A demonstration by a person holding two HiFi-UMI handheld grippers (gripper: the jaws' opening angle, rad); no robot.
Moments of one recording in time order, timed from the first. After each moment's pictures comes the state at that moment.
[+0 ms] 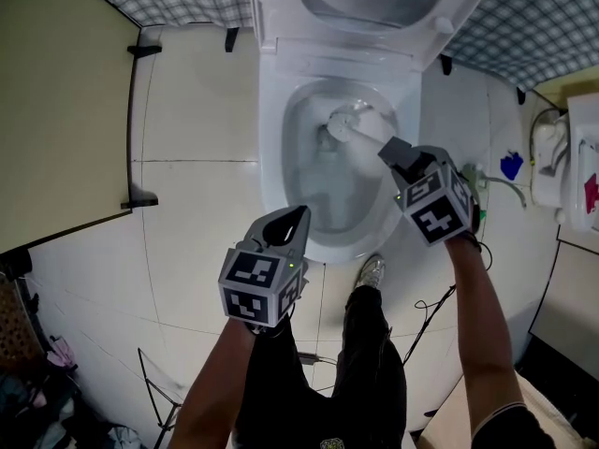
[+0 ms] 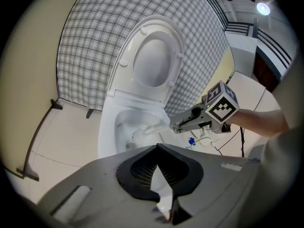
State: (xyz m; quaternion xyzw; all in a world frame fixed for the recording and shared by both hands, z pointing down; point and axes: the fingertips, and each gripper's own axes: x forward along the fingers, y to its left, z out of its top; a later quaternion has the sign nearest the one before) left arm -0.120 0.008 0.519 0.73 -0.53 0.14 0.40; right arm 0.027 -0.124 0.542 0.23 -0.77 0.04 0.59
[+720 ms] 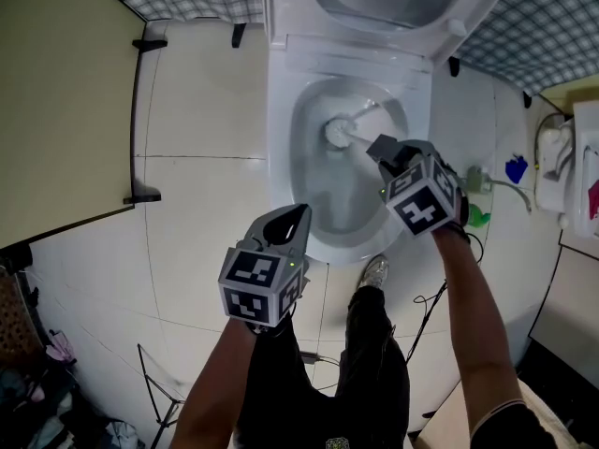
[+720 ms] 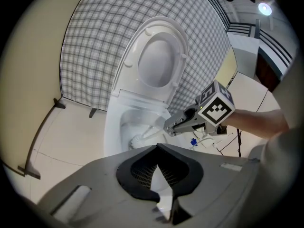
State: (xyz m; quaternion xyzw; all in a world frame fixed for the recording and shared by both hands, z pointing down) left arm -0.131 0.009 0.523 0.72 -0.54 0.14 0.41; right arm -0.012 -0.125 0.561 0.20 -0.78 0.03 0.59
